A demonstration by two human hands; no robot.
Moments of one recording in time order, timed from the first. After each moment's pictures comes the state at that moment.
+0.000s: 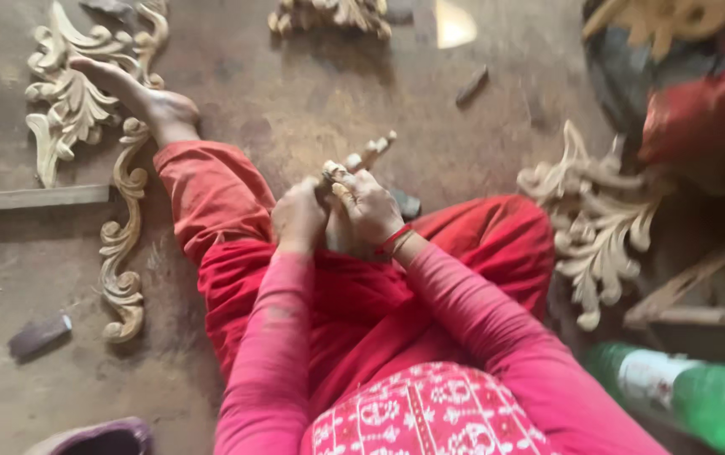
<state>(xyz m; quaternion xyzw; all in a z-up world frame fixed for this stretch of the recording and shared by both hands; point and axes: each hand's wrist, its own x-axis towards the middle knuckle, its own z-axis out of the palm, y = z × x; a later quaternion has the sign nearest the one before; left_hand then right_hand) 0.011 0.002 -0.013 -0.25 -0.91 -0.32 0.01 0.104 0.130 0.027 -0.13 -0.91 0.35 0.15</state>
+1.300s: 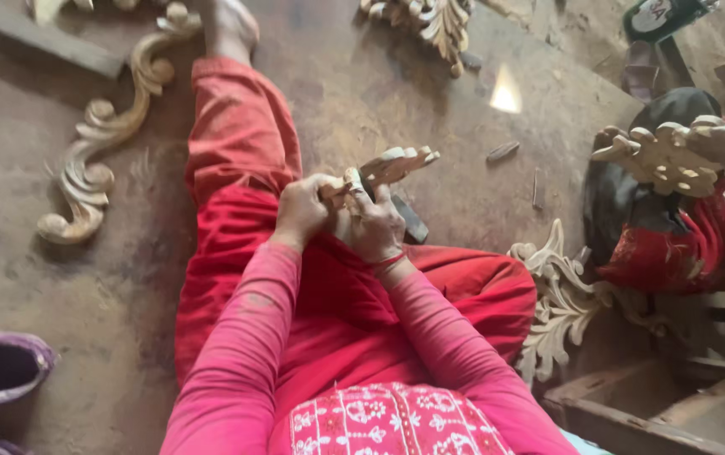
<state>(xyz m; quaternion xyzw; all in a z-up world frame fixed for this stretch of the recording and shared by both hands) 0.019 -0.040 -0.051 -0.13 -0.72 -0.68 -0.05 0.096 0.076 0.029 -0.01 -0.98 0.08 0.21</state>
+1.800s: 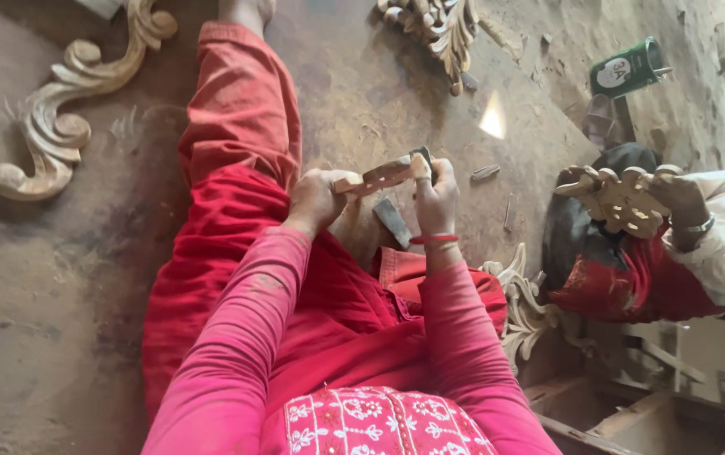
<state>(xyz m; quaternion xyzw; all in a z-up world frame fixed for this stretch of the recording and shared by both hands) 0.011 -0.023 -0.056 -0.15 -0.76 -0.63 -0.04 0.052 0.165 0.057 -0.18 -0.91 0.32 0.18</state>
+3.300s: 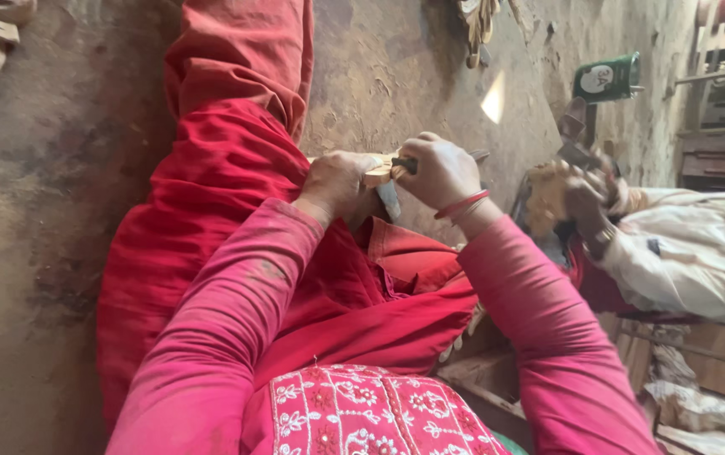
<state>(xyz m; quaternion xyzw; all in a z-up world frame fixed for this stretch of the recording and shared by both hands) 0.039 0.003 -0.077 -0.20 -0.74 -0.64 0.00 0.017 0.105 0.134 0.11 -0.97 -0.13 -0.18</state>
